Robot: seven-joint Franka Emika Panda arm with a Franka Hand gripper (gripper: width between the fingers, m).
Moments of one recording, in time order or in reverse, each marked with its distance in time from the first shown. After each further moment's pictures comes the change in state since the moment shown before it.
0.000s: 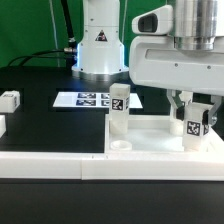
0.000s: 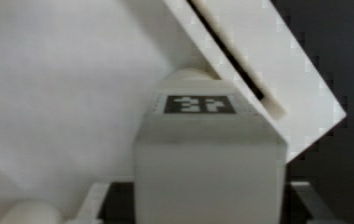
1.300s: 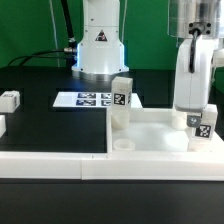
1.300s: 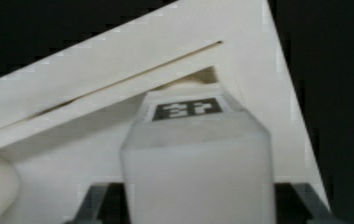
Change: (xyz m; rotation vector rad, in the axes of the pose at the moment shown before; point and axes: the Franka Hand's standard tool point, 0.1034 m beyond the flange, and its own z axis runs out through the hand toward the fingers) arm -0.005 0.001 0.000 -0.053 -0.013 1.179
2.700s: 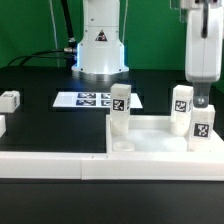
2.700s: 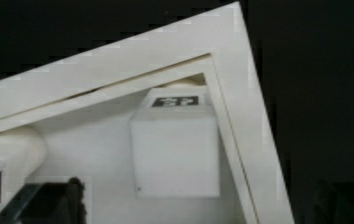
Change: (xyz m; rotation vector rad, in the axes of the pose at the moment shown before) arm -0.004 0.000 -0.032 0.025 -0.035 -0.081
